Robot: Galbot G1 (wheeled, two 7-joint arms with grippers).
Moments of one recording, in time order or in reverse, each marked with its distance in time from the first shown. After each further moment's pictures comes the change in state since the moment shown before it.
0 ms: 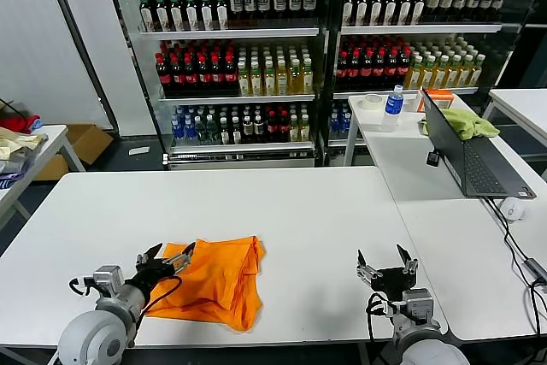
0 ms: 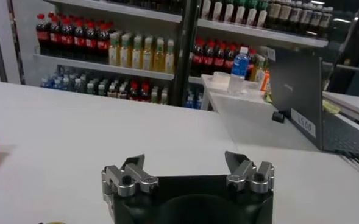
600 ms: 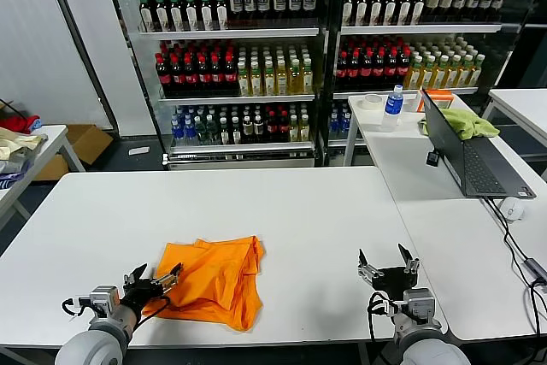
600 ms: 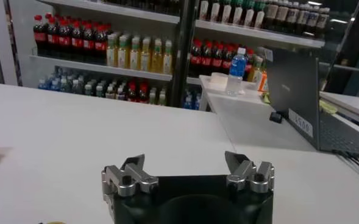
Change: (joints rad) left arm 0.075 -0.020 -0.020 0.050 0.111 -0.031 0.003; right arm 0.005 0.004 0.002 -0.003 -0.001 0.003 0.000
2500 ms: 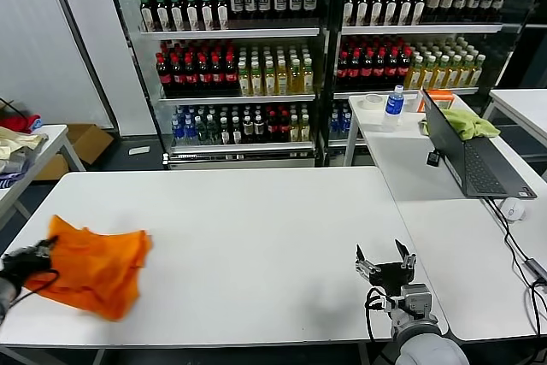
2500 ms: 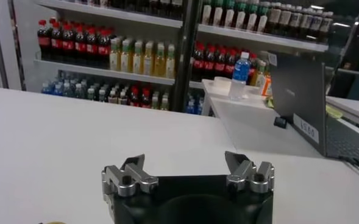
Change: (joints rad) left arm 0.103 0.219 -0.515 0.053 -0.050 0.131 0.193; right arm 0.031 -0.003 -0.013 -0.014 0.000 0.005 -0.004
